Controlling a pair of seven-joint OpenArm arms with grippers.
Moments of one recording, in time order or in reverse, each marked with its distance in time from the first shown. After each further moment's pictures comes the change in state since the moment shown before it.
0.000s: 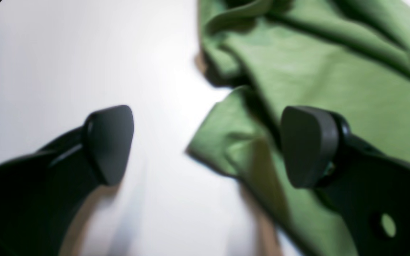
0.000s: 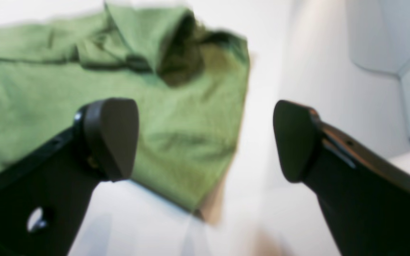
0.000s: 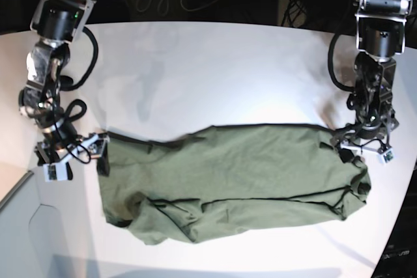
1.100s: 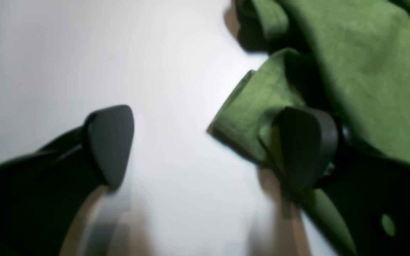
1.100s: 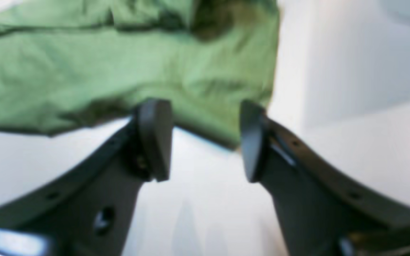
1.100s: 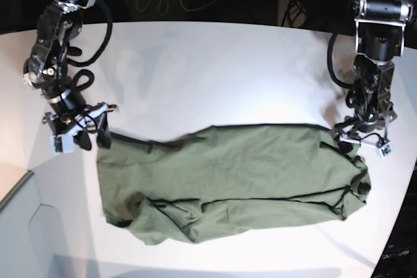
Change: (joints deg) left arm -2.9 0.2 0.5 -7.0 0.0 -0.3 0.6; right arm -9.7 -5.4 2.7 10.9 6.3 2.8 -9.5
